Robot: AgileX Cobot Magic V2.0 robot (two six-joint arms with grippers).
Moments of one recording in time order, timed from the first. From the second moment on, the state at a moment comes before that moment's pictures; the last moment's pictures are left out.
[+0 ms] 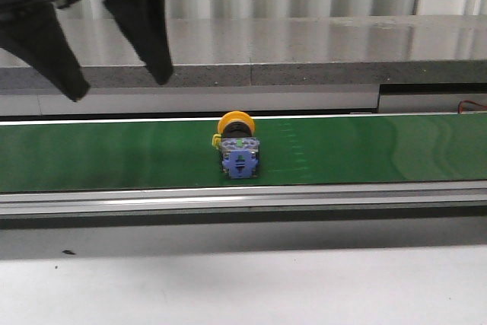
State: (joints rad) left arm -0.56 1.58 -1.31 -0.11 1.03 -0.28; right arm -0.04 0.19 -0.37 0.20 0.54 -0.27
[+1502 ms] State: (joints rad) left arm -0.45 1.72 -1.45 -0.08 1.04 -0.31; right arm -0.04 0.19 -0.37 0.20 0.54 -0.27
